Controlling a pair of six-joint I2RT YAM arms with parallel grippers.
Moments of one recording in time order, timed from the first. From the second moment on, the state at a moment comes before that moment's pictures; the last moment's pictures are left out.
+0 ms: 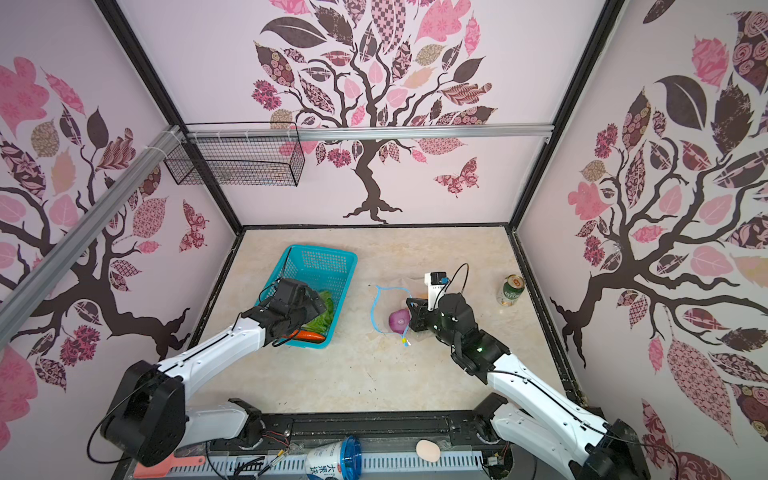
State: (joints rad) left arm -0.43 1.35 0.78 -0.35 -0.17 -0.90; right arm 0.61 0.88 0.58 -0.05 -0.02 0.54
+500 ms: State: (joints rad) left arm -0.42 1.59 1.04 -0.27 -0.17 -0.78; right arm 0.61 0.84 0.57 -0.06 0.01 0.52
